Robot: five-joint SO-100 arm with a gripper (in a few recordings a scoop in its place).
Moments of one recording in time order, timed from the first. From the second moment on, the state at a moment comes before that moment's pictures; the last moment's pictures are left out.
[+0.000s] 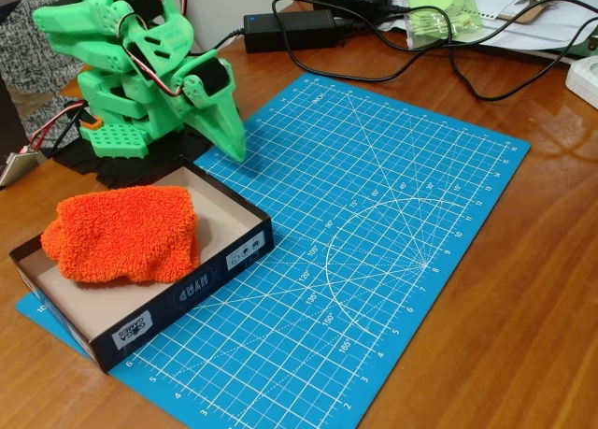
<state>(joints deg) 2.6 192.4 177.5 60.6 0.2</state>
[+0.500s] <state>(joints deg) 3.8 192.4 177.5 60.7 1.5</state>
